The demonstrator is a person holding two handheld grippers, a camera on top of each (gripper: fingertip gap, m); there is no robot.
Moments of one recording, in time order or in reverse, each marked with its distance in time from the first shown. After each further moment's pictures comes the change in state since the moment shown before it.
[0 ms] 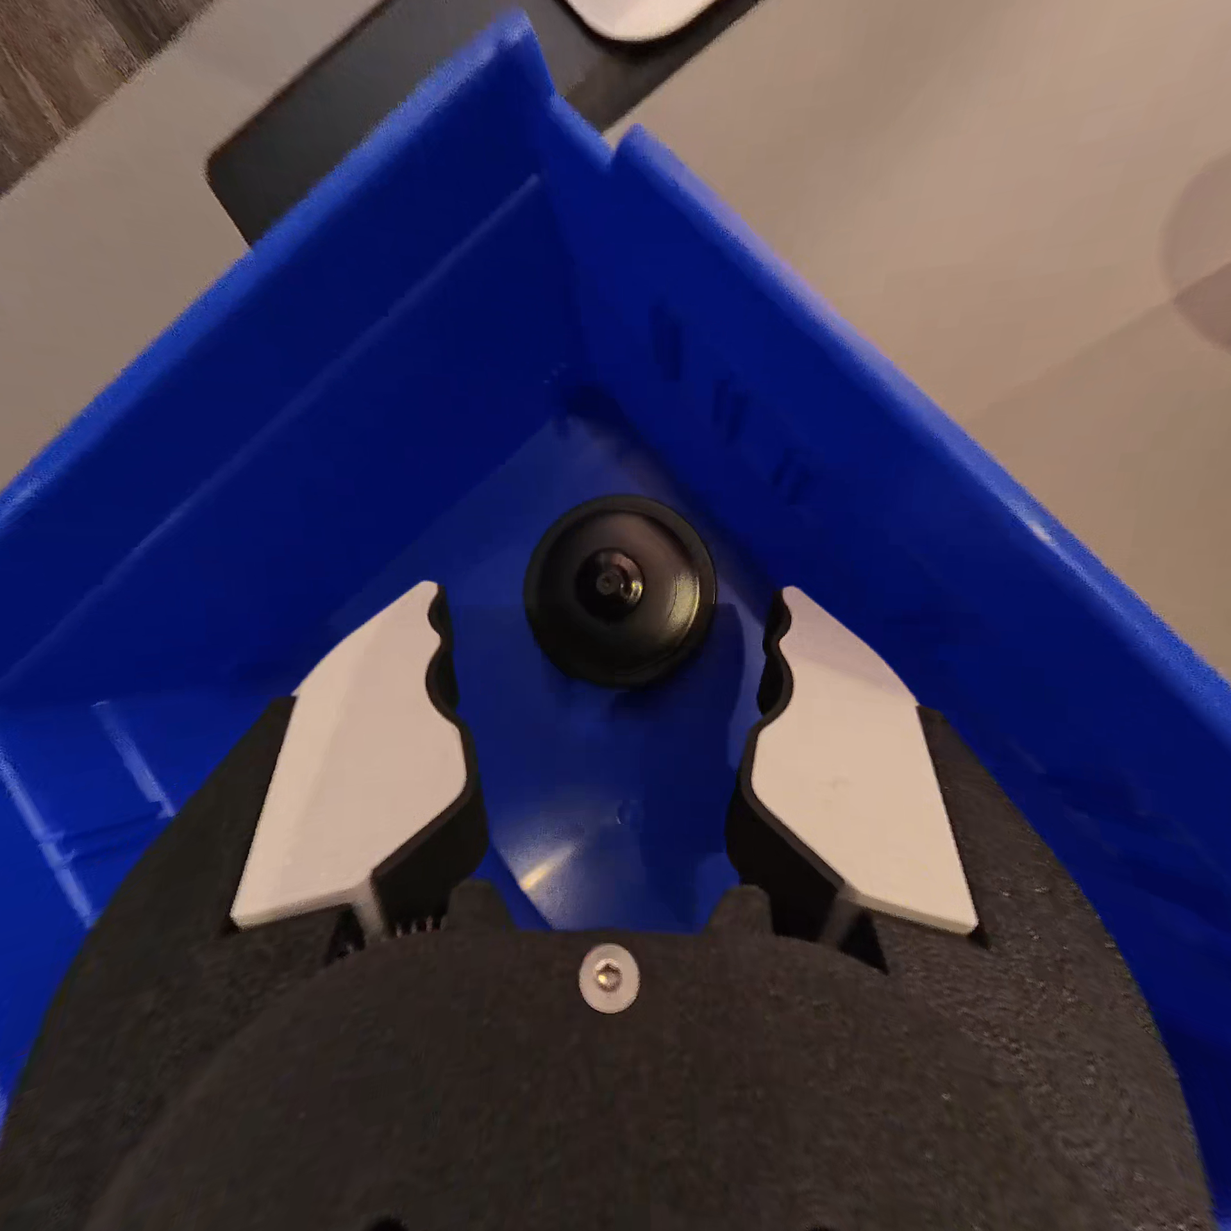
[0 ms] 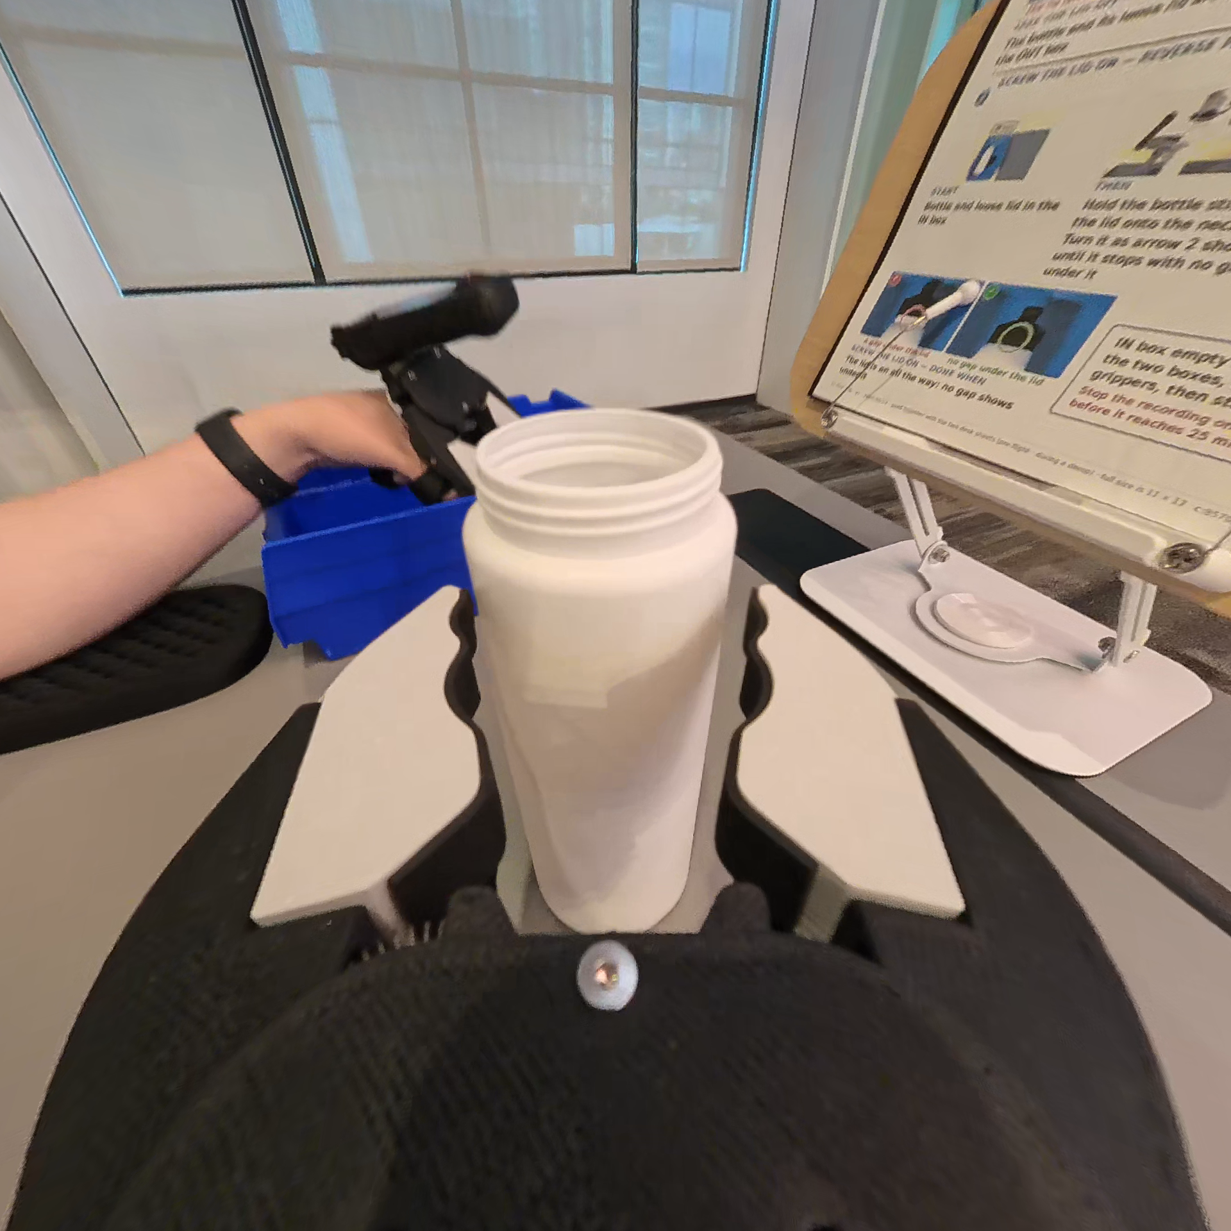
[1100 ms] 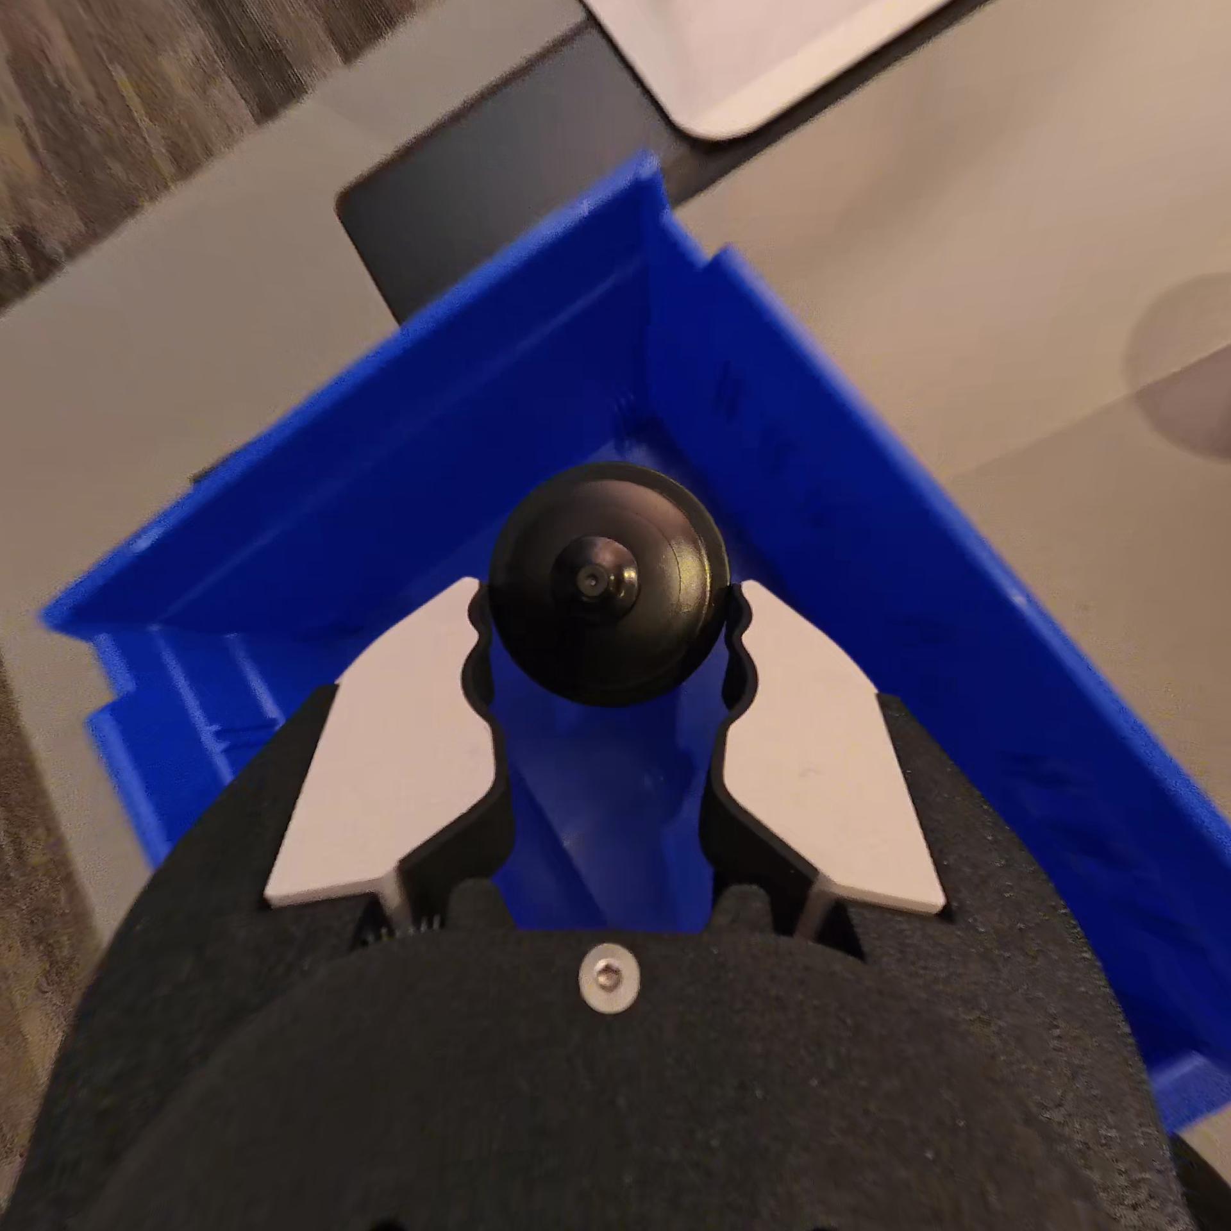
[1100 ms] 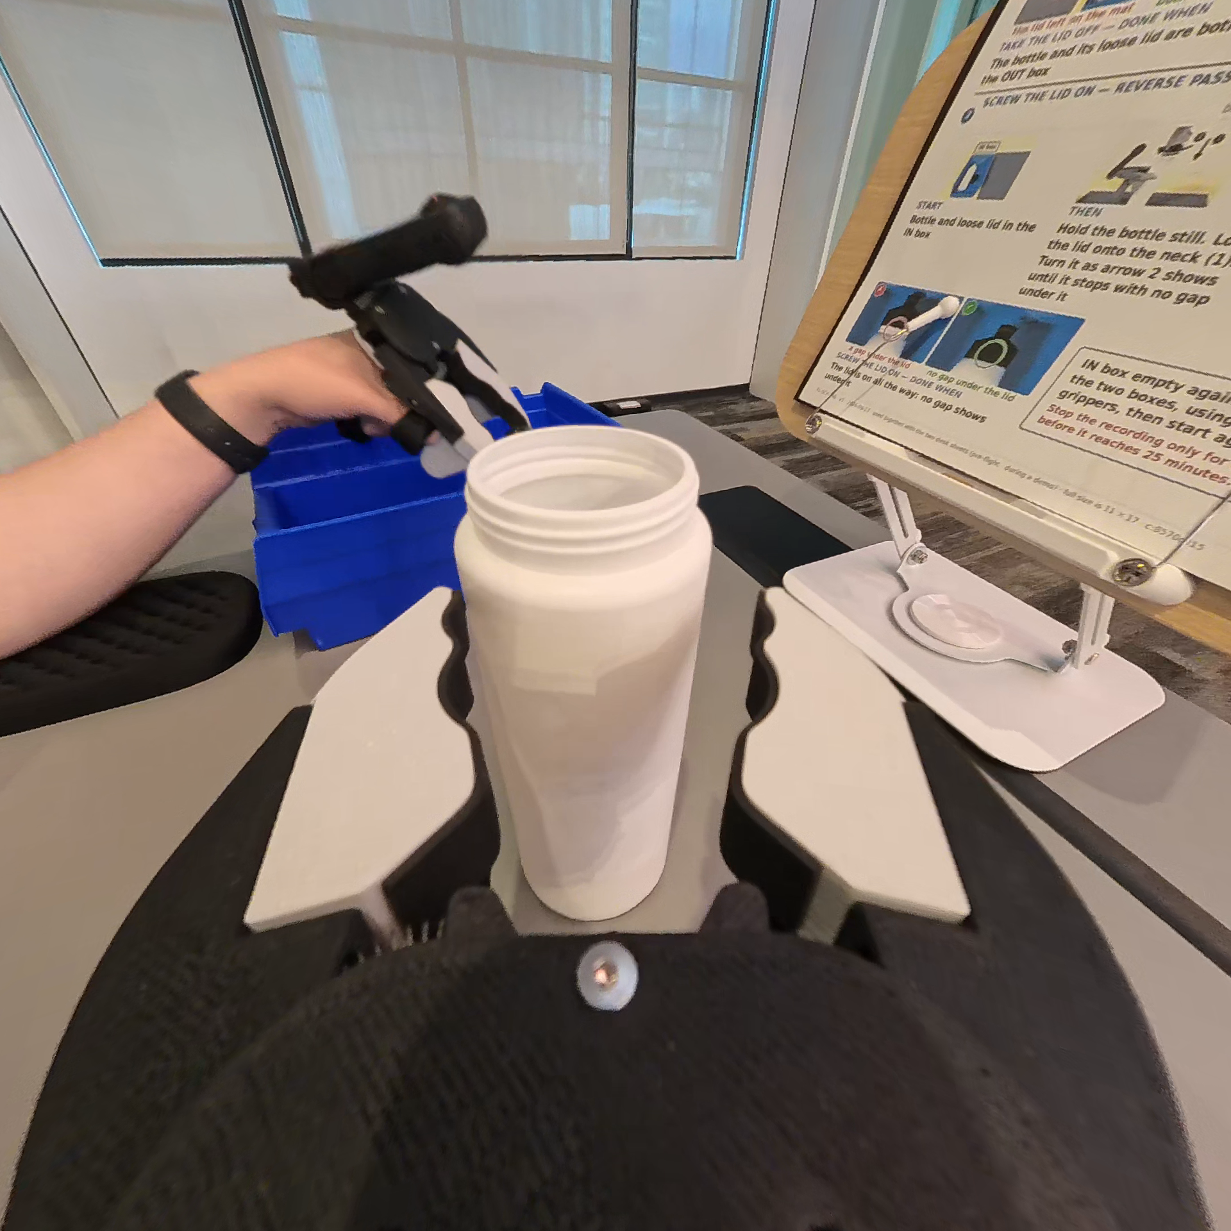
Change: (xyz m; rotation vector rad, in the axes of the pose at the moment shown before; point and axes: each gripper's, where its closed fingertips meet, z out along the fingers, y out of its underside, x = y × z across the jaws) left arm -0.017 -0.015 -0.036 0.036 -0.053 -0.082; right arm 0.004 -0.006 -0.006 -0.030 0.009 -0.031
